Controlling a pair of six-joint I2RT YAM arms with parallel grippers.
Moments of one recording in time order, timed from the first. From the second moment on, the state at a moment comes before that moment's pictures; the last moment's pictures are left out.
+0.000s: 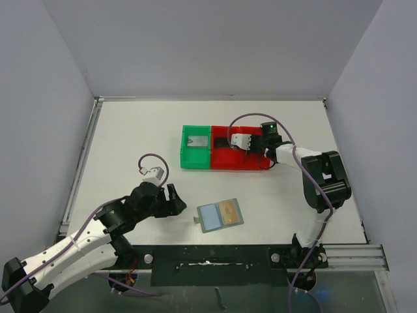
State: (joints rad) left arm -0.83 0.69 0.49 -0.50 -0.12 -0.86; right arm 0.25 1.83 1.05 0.03 -0.22 -1.27
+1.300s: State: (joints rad) left arm -0.89 0.86 0.48 -0.10 -0.02 -1.00; right arm 0.23 1.13 0.81 0.19 -0.13 -0.26
